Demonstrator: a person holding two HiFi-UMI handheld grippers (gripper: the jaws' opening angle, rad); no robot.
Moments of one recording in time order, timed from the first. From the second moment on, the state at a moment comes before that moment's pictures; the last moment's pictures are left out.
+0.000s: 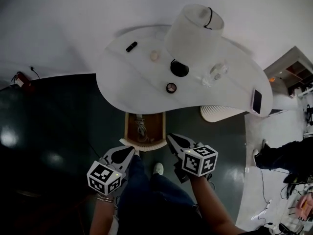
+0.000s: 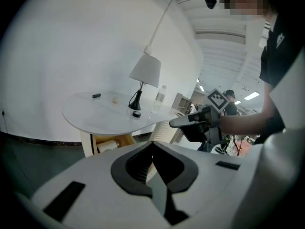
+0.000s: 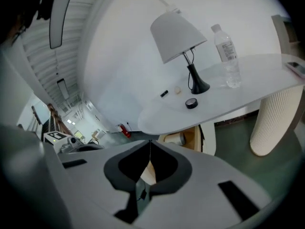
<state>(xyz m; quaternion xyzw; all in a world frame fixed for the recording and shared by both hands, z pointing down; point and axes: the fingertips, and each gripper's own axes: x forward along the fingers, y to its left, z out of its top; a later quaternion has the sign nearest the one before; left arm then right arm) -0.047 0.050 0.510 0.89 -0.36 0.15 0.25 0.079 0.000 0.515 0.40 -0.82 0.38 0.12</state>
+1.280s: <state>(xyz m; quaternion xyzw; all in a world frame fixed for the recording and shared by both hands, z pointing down) -0.084 0.166 0.399 0.91 -0.35 0.11 0.18 0.057 0.145 0.398 0.45 -0.86 0.20 0.15</state>
